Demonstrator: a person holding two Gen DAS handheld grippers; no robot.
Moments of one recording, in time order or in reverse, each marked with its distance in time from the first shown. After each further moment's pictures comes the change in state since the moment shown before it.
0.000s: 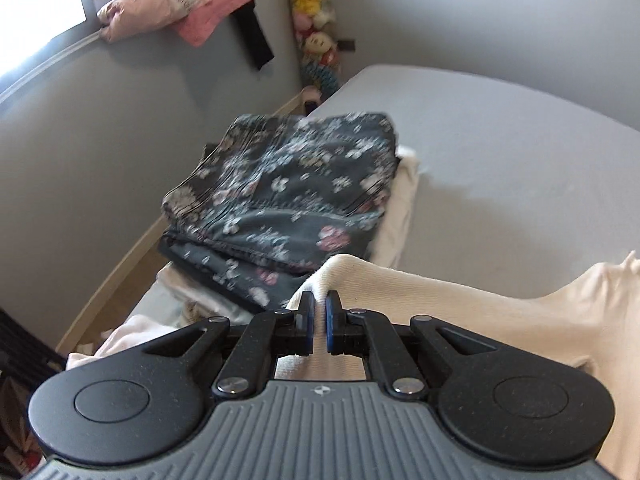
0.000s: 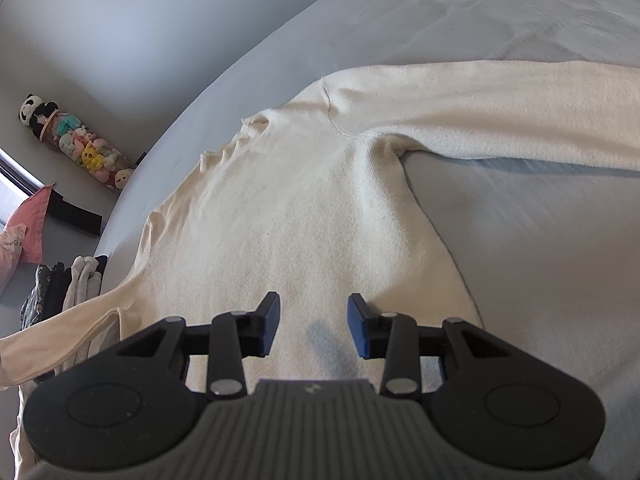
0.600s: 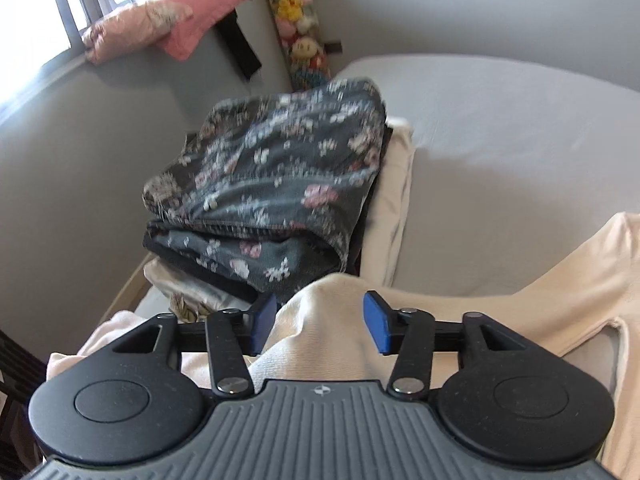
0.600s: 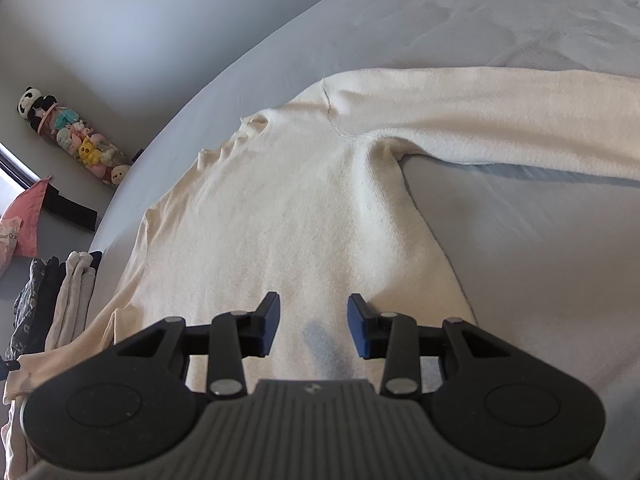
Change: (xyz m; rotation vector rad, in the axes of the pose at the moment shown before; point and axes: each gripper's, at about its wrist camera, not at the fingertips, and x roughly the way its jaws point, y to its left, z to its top) left arm 0.012 -0.023 -0.061 0.092 -0.100 0.010; right arm -0.004 0.002 0.000 -0.020 -0.010 -0.021
